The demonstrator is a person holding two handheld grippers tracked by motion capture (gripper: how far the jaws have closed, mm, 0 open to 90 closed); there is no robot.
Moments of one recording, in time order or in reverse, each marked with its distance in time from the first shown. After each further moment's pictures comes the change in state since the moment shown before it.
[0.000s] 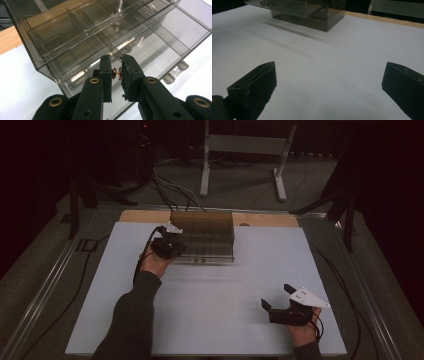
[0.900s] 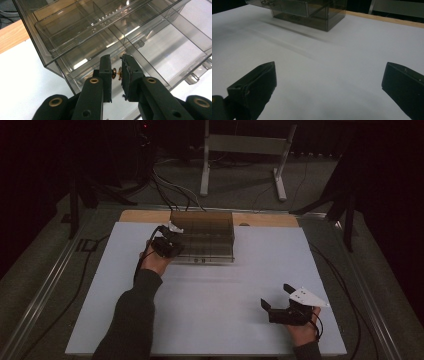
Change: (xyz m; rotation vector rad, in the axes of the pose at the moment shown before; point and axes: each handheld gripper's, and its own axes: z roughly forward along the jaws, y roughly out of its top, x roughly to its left) left arm 0.004 0.001 0.011 0.063 0.059 0.009; right arm 0.000 0.000 0.001 0.002 0.006 0.000
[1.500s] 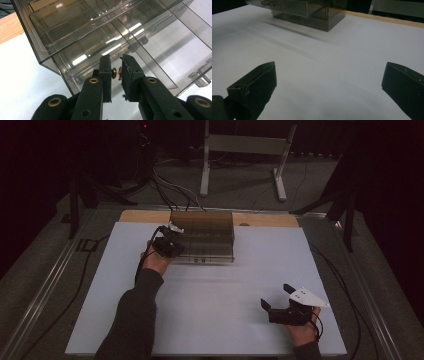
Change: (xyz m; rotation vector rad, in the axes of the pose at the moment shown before) left arm 0.002 0.000 0.008 0.028 -0.004 -0.029; right arm 0.000 0.000 0.000 0.000 0.001 0.002
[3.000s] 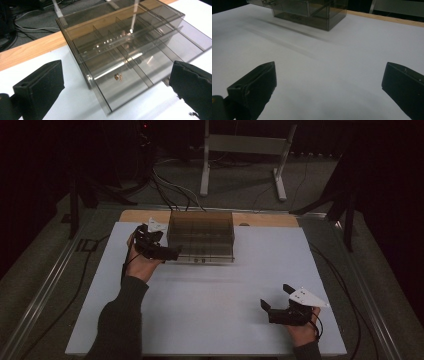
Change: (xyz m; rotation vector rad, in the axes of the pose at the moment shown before) left arm 0.003 -0.019 -0.070 -0.223 0.037 -0.053; right arm 0.001 0.000 0.000 0.003 0.004 -0.001
